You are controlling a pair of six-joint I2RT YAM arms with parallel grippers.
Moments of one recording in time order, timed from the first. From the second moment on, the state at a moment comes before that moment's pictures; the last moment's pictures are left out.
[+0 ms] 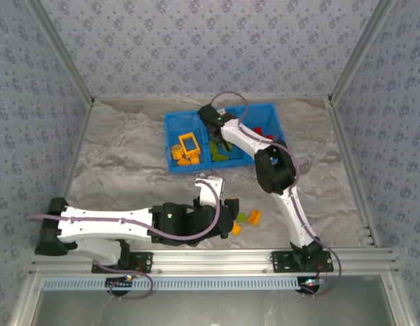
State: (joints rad) left arm -1.56 1.33 1.16 -0.61 -0.77 -1.05; right arm 0.61 2.39 2.07 -0.85 0.55 0.27
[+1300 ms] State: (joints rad) left arm -1.37 1.90 1.27 -0.61 -0.01 -1.64; right arm 0.68 0.60 1.10 -1.06 -0.03 0.39
